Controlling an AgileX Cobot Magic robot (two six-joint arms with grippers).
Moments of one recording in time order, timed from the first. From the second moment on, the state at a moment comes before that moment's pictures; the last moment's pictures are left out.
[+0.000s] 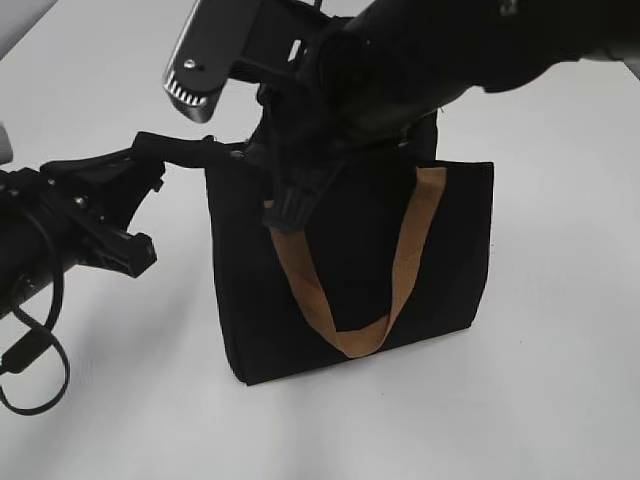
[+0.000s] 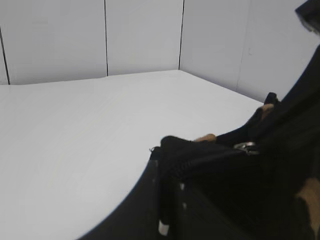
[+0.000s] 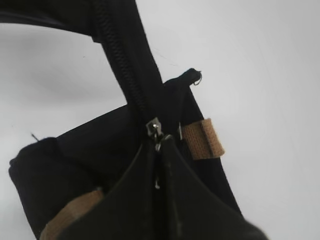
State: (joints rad) left arm -0.58 1.45 -0.28 -0.07 -1.08 0.12; right arm 0.77 1.67 -1.24 0.01 0.41 -0.64
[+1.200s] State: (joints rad) left arm -0.58 1.45 -0.28 -0.18 -0.93 0.12; right arm 0.37 1.56 -1.24 0.04 0.78 -0.53
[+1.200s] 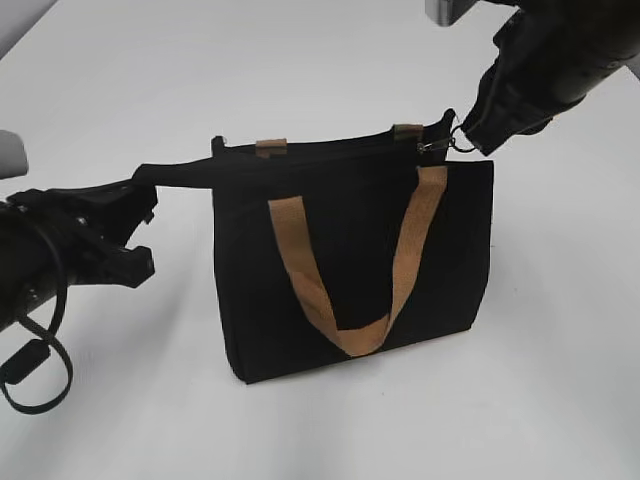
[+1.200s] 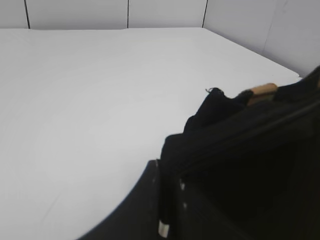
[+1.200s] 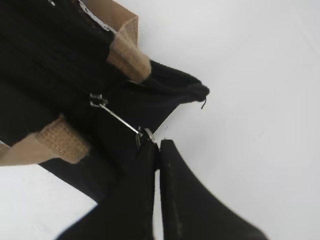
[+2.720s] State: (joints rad) left arm -0.58 0.03 -0.57 0.00 1.17 -0.07; right arm 0.35 0.12 -0.50 -0.01 1.13 -0.01
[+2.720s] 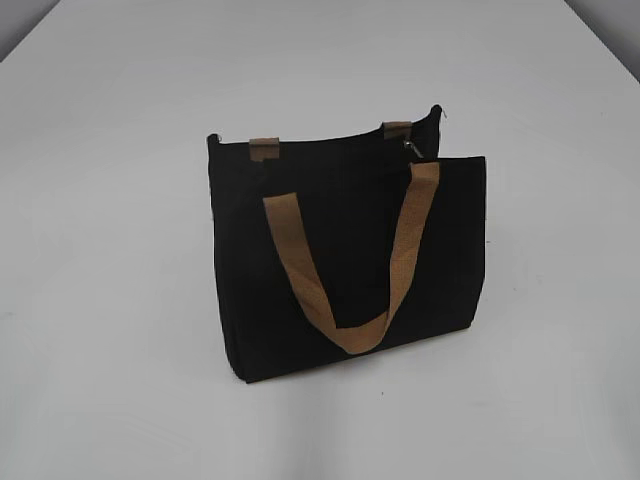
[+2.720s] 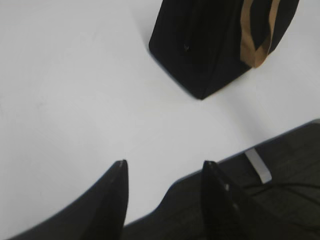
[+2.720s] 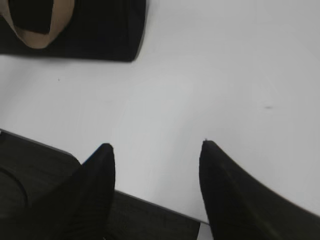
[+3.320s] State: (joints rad) left arm -0.58 -0.01 -0.53 0.00 1.06 -0.07; right arm 0.35 0.07 -0.49 -0.01 1.10 -0.01
